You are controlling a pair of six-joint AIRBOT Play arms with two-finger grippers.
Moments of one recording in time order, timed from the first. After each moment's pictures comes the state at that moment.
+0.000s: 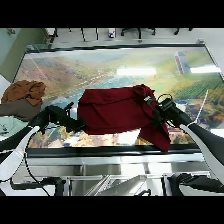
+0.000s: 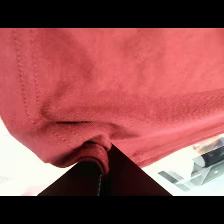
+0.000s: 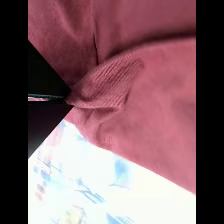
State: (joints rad) left arm -0.09 -1.50 0.89 -2.21 1.08 1.73; right arm 0.33 -1.42 0.95 1.22 -1.09 -1.60
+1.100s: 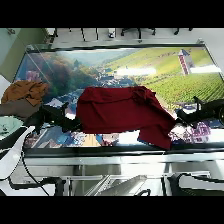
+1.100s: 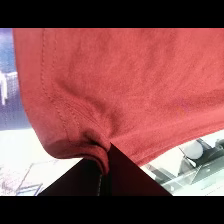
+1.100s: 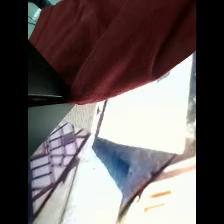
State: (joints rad) left arm -0.01 -1.50 0.89 -2.22 1.12 1.75; right arm -0.48 -1.46 0.94 2.11 -1.25 -1.86
